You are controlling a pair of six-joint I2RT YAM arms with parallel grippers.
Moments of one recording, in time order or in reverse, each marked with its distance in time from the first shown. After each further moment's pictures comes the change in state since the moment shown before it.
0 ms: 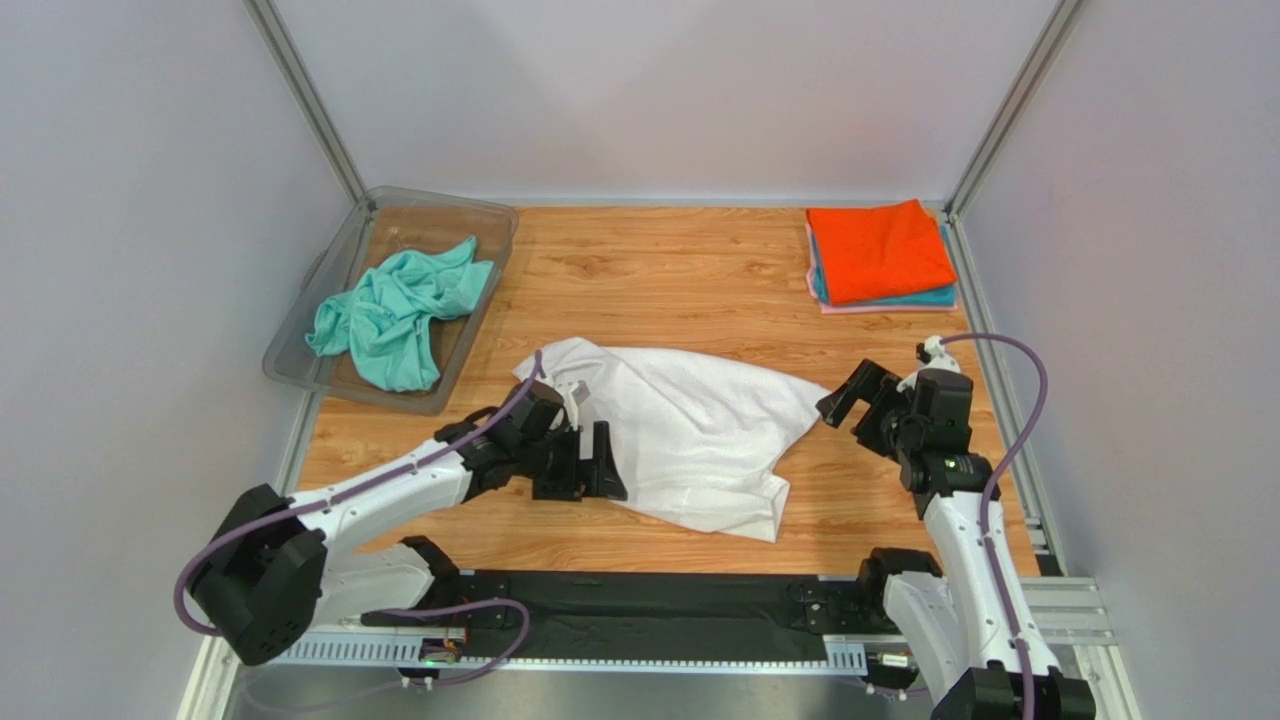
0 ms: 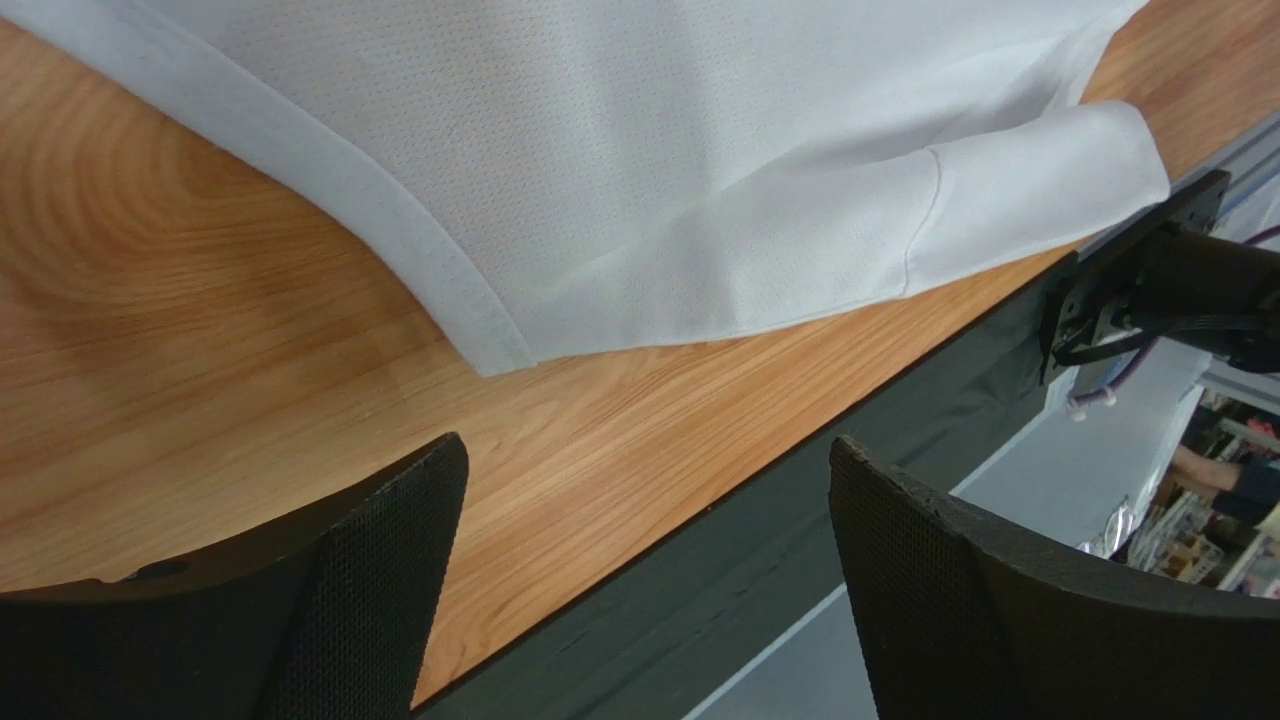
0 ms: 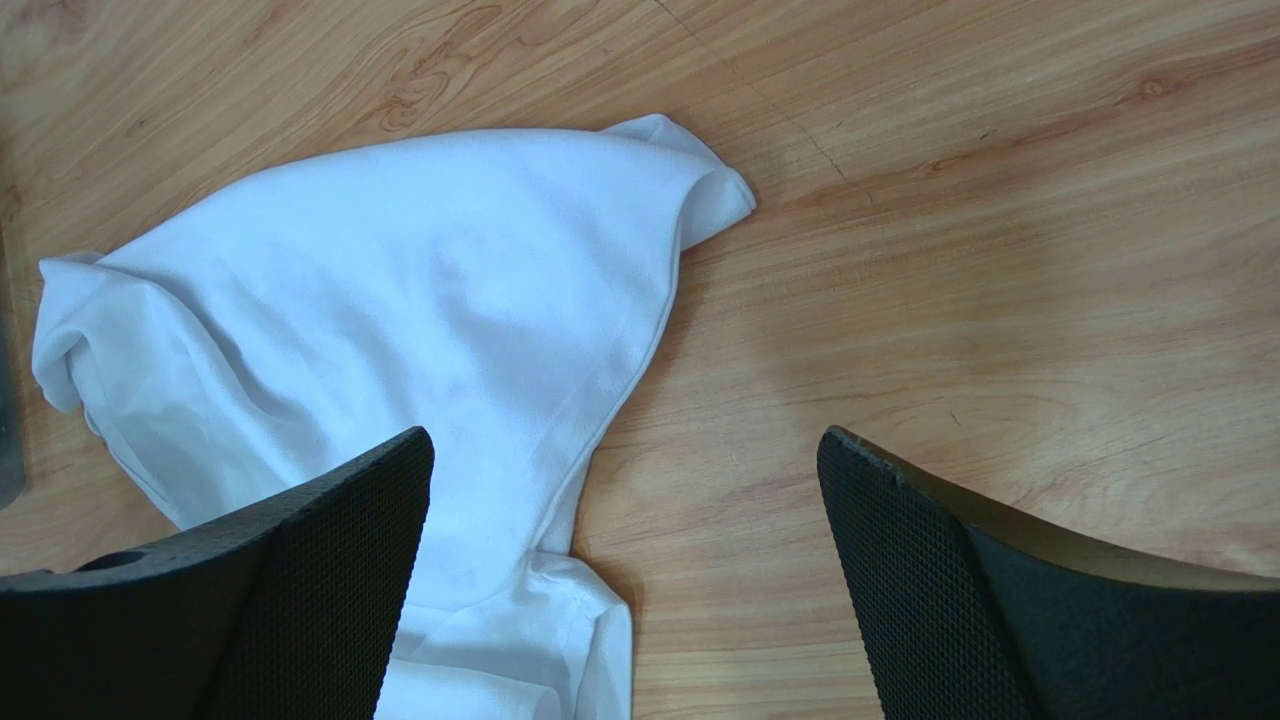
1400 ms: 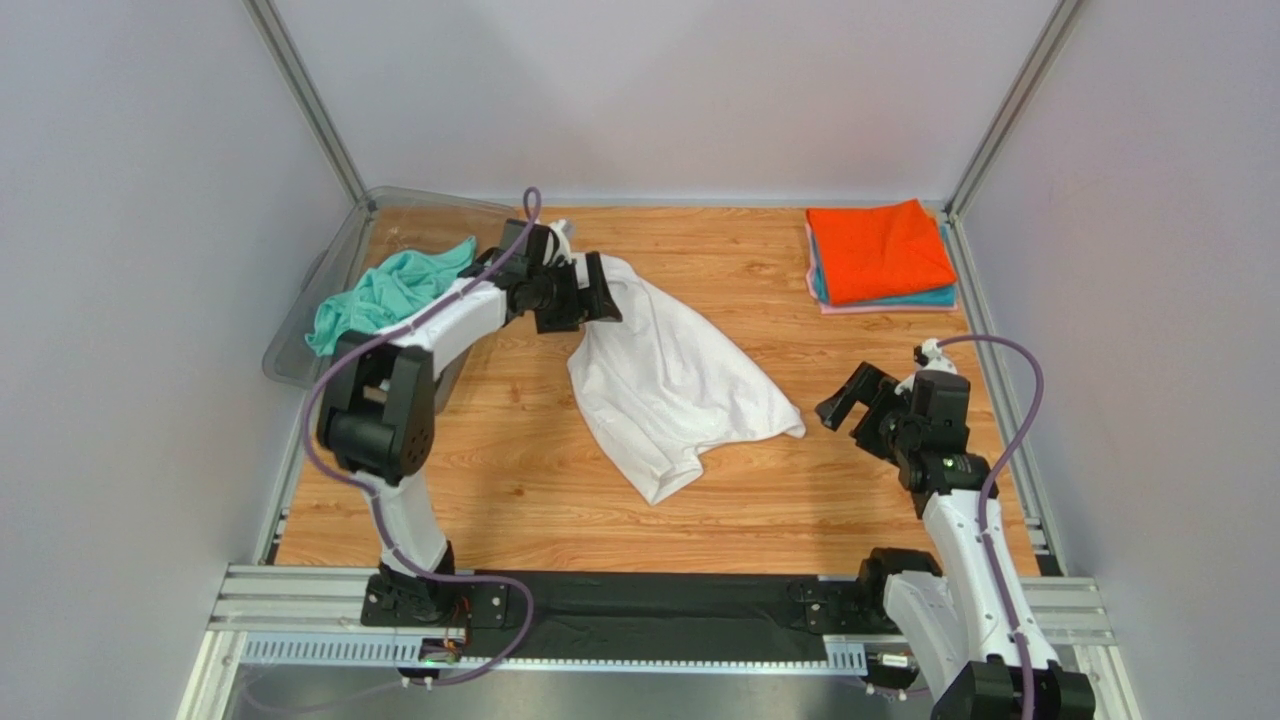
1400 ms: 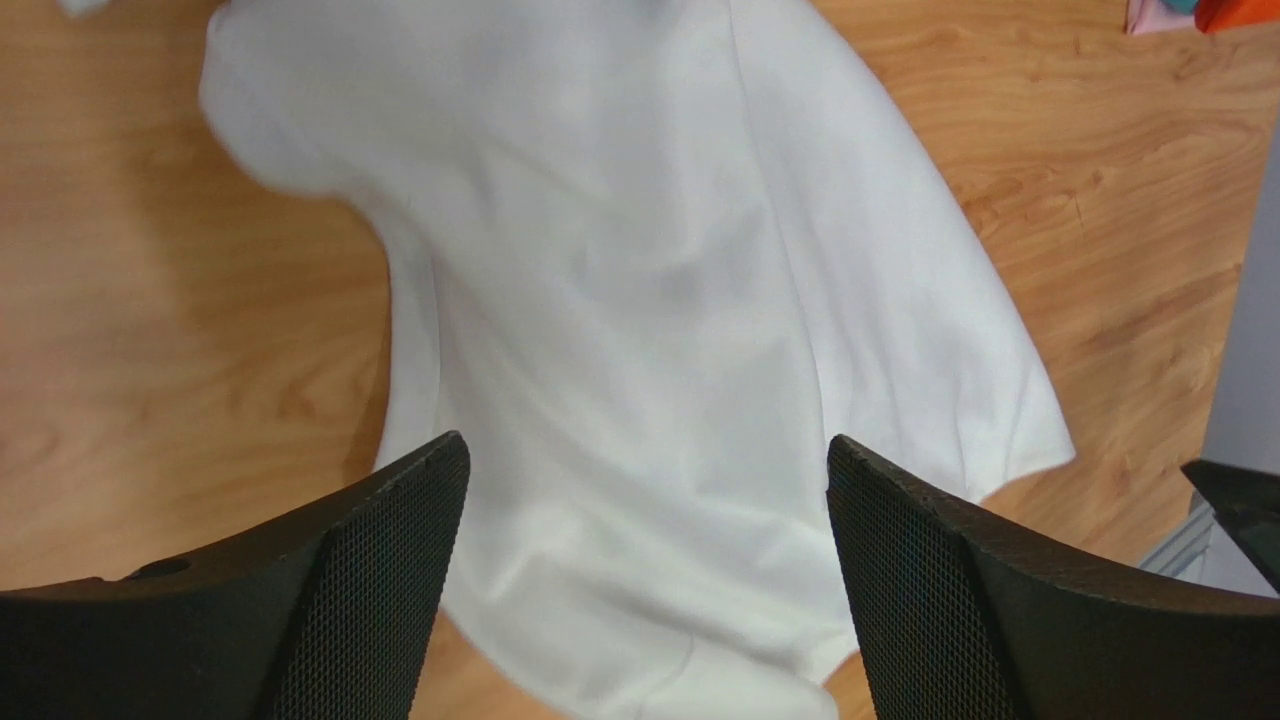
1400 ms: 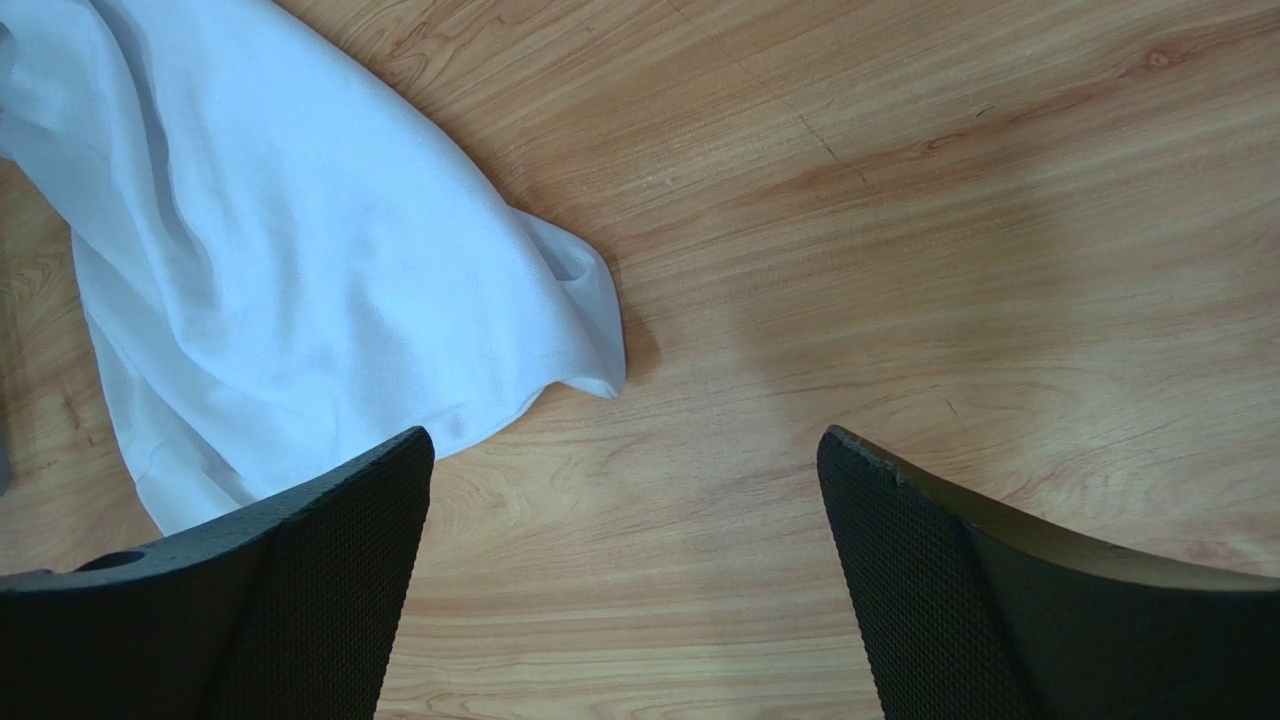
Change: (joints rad) left arm 0.386 0.765 0.847 0.023 0.051 0.256; right arm 0.000 0.013 -0.012 0.001 0.000 0.000
